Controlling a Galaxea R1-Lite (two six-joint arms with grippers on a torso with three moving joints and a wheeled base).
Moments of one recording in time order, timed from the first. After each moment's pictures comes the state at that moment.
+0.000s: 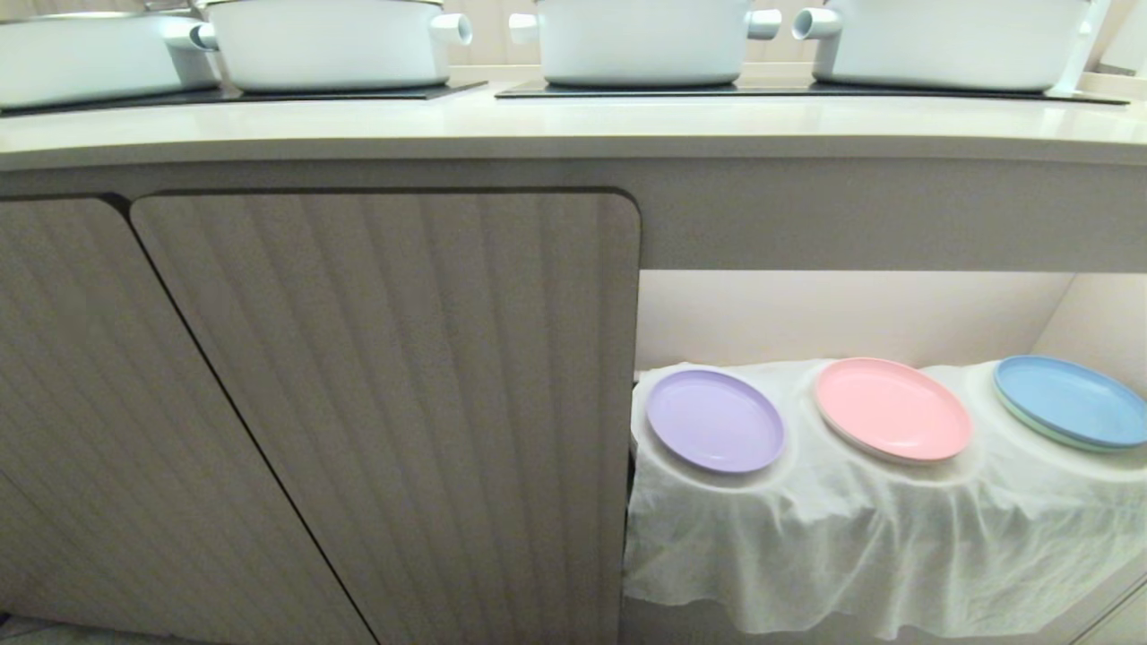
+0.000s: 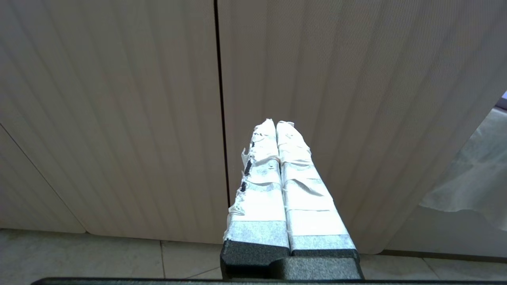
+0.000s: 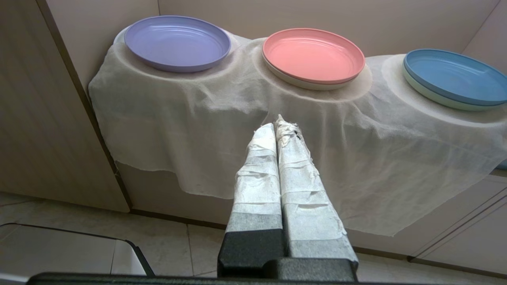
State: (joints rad) left arm 0.00 0.00 0.00 0.00 0.01 -0.04; right arm -0.01 0.00 -0.04 0.10 0.08 -0.13
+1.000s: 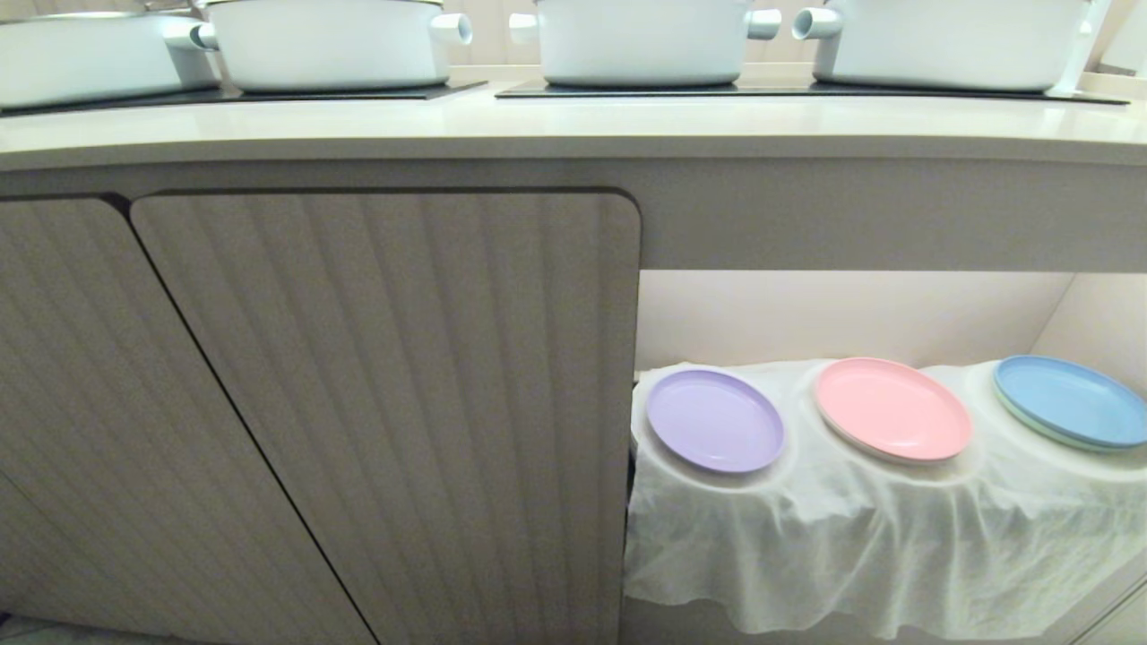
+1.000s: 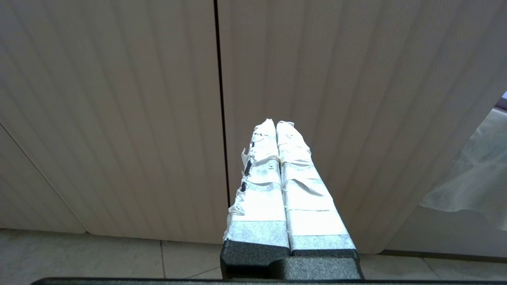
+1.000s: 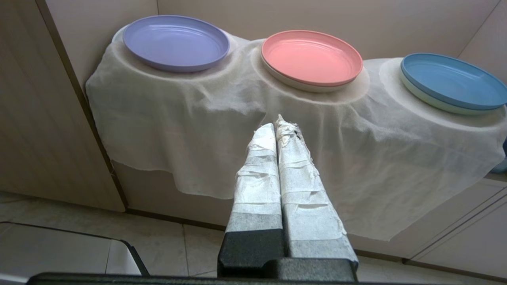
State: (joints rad) left arm 0.00 0.00 0.00 0.00 0.01 -0.04; right arm 0.00 0.00 -0.04 0.09 0.07 -0.14
